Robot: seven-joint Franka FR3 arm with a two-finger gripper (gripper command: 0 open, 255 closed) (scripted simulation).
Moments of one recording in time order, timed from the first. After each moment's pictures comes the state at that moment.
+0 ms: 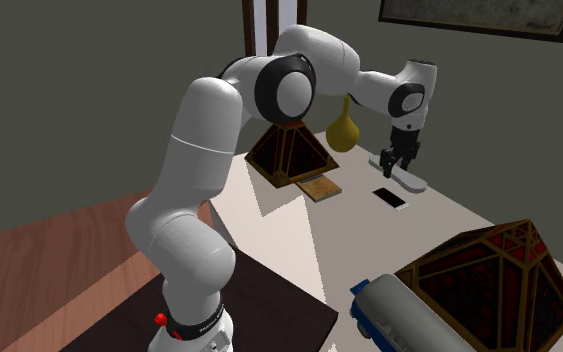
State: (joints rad) arm -0.05 0.50 -0.33 -1.52 0.16 2.01 -1.54
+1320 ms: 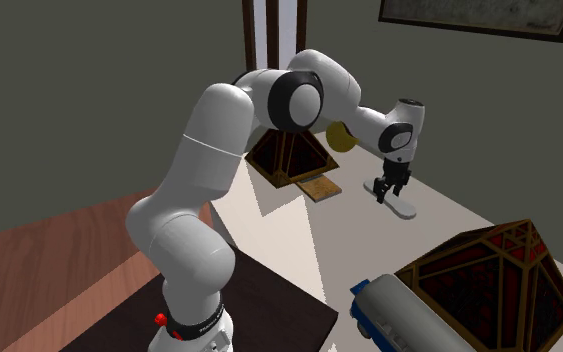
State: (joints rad) arm -0.06 0.61 -0.31 -1.62 0.20 2.22 -1.56
